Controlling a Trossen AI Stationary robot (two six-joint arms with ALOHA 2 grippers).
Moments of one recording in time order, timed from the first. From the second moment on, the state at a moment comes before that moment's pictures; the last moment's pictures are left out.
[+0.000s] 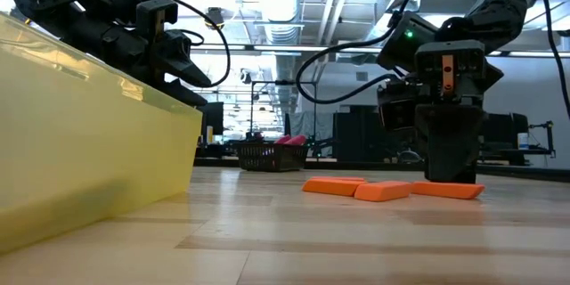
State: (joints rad) left arm 0.20 1.12 0.30 0.38 0.23 -0.71; right arm -0.02 1.71 0.55 0.06 -0.55 0.64
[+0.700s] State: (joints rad) left arm 0.20 1.12 0.30 0.38 0.24 -0.71; right arm -0.06 1.71 0.55 0.04 -0.54 0.62
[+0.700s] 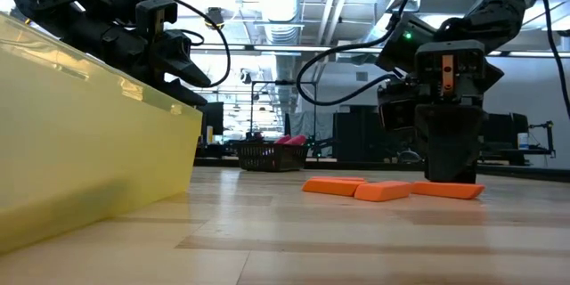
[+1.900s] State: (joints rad) left arm 0.21 1.12 0.30 0.39 0.23 -0.70; right arm -0.25 1.54 0.55 -0.16 -0.36 0.75
